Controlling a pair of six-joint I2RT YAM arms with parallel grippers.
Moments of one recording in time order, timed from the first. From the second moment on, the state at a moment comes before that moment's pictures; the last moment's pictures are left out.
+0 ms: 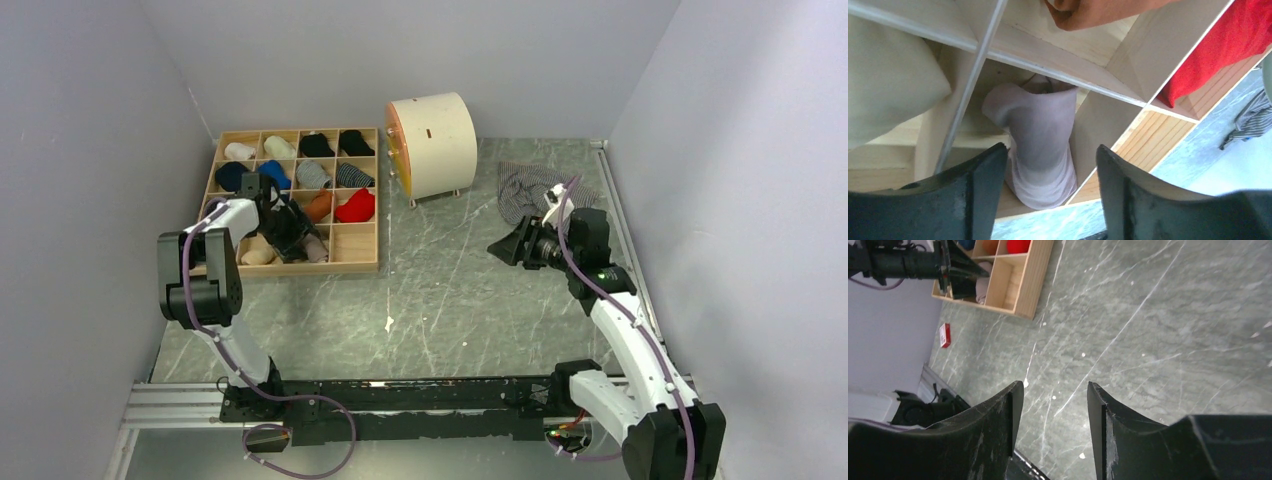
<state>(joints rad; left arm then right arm) 0.09 1.79 1.14 -0.55 0.37 -0.62 0.12 0.91 0.68 -0.28 -0.59 0.46</state>
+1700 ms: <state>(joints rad) -0.20 0.91 0.79 -0.62 0.37 -0.35 0.20 2.08 1.46 -0.40 0.14 0.23</state>
